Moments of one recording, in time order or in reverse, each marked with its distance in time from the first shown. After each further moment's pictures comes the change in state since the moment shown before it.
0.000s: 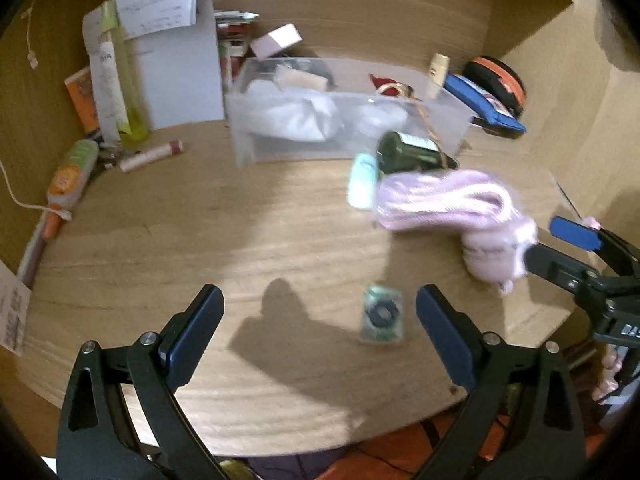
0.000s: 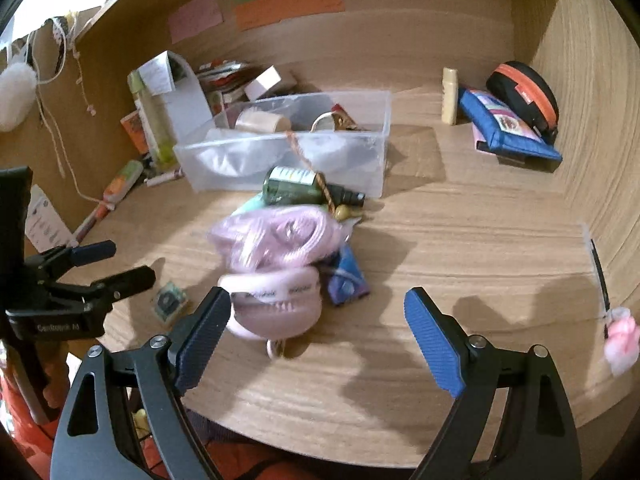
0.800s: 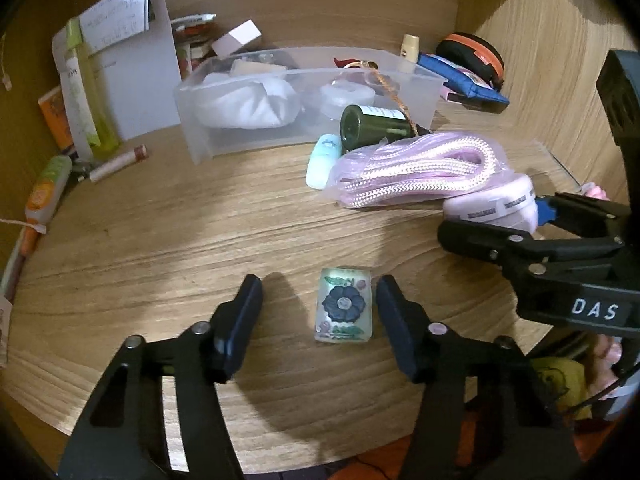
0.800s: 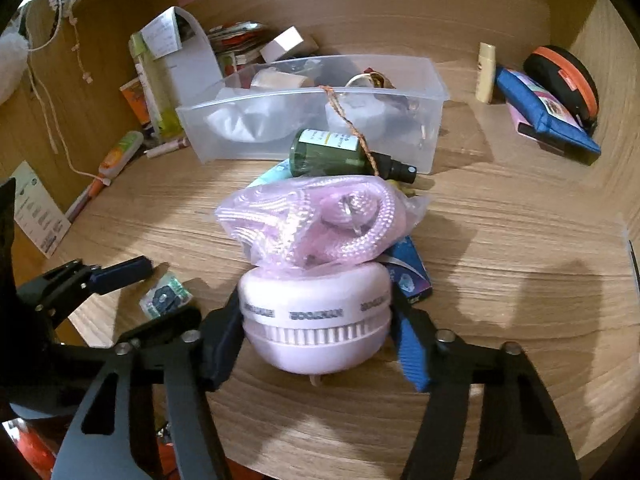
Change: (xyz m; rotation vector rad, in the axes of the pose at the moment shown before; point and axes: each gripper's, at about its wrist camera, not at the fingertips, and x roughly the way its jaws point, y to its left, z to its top) left arm 0.023 -0.027 -0.012 0.098 -0.028 0.005; right arm 0.044 0.021 0.003 -0.024 0.087 0.029
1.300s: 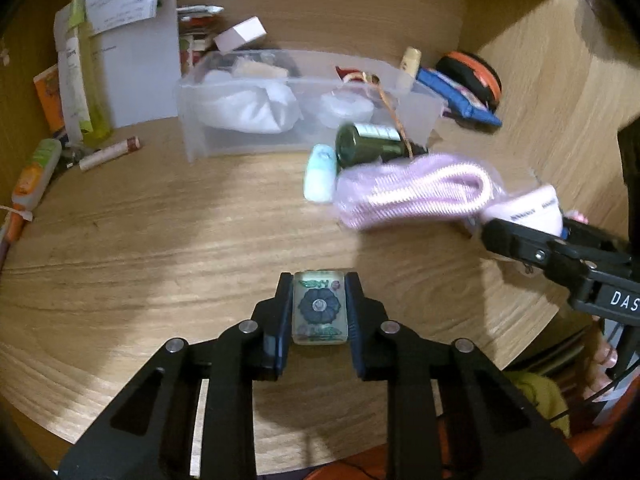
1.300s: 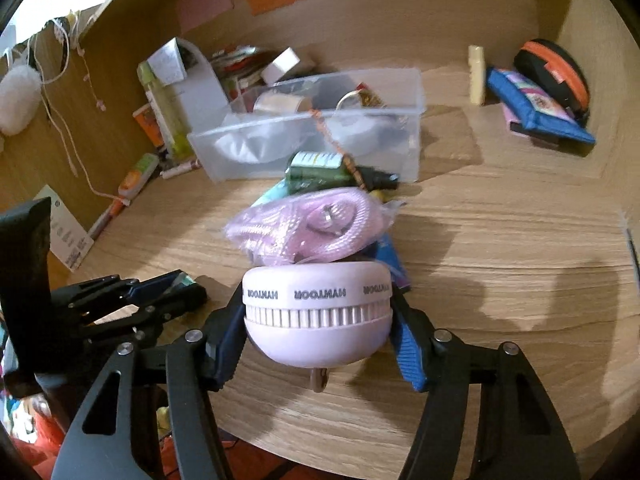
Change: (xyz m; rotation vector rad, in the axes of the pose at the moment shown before) left arm -0.006 0.015 0.015 -0.089 0.001 -0.089; right arm -0.029 -0.025 0.000 0.064 -0.061 0.061
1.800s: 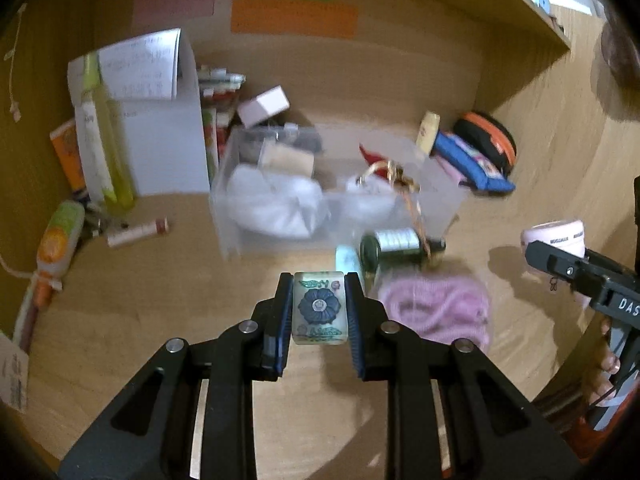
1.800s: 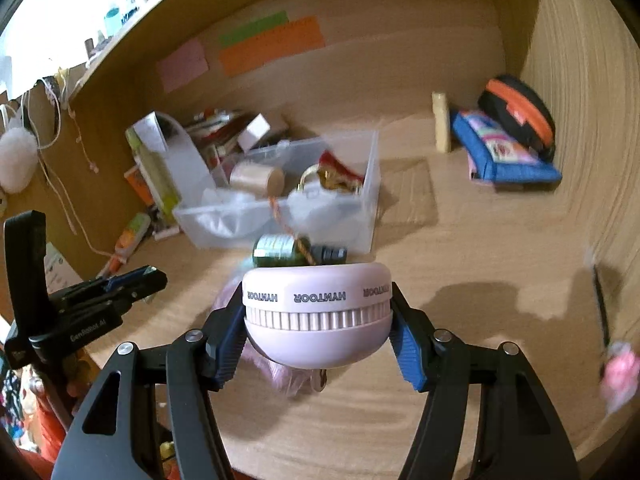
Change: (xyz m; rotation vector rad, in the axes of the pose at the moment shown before) left arm -0.022 0.013 0.068 -0.015 -0.140 0.044; right arm -0.030 -0.029 0.046 0.031 -0.142 -0.021
